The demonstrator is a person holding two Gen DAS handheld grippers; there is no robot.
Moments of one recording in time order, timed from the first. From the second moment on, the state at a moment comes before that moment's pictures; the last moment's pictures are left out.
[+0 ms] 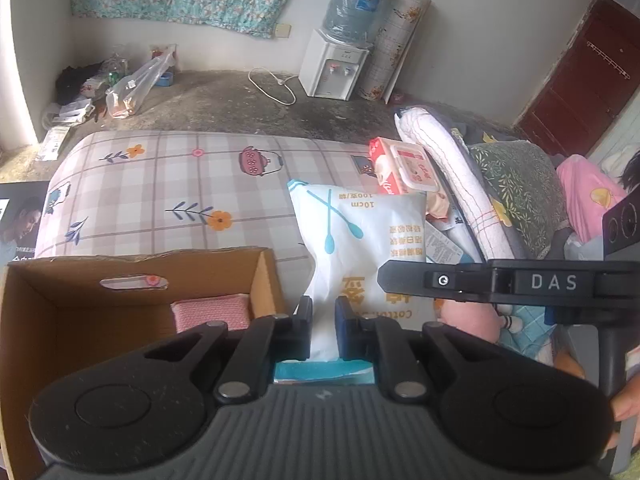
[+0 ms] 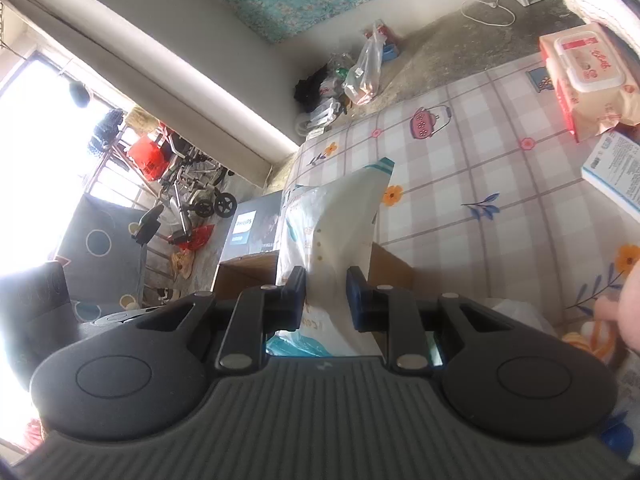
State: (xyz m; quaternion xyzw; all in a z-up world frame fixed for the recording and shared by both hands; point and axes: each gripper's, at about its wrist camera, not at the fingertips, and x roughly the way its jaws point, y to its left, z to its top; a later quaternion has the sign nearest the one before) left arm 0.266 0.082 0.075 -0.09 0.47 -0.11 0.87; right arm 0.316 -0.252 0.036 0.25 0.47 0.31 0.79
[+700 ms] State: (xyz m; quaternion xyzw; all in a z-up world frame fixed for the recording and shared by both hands) left arm 0.274 0.221 -0.037 -0.09 0.56 0.04 0.82; right arm 0.320 -0.032 -0.056 0.13 0.58 0.31 0.74
